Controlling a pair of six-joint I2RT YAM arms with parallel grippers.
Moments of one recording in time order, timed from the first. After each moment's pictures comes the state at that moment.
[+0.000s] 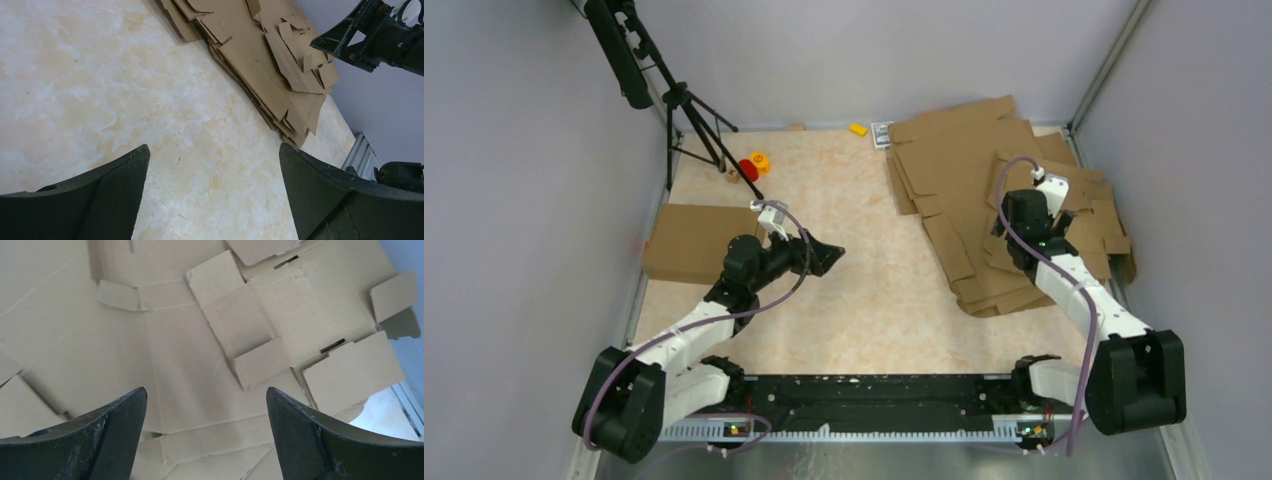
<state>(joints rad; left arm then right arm) -0.40 1.06 0.38 0.52 0.39 -0.57 0.16 1.16 0.72 -0.23 0.54 0.35</state>
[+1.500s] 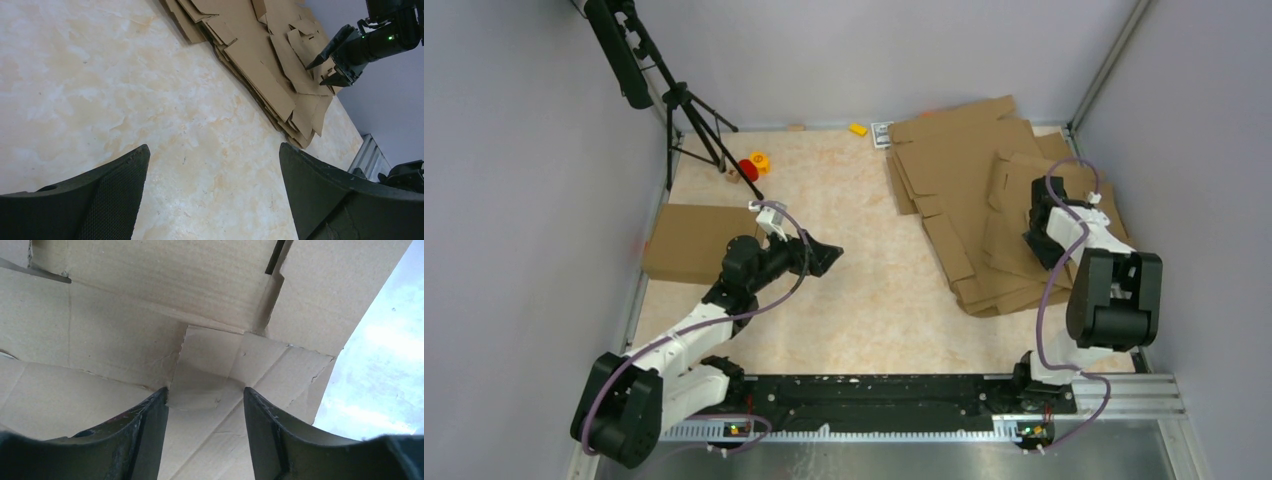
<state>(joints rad) -0.40 1.04 0.38 0.49 0.37 -0.55 -0.11 1.60 1.00 -0.69 0.52 1.01</state>
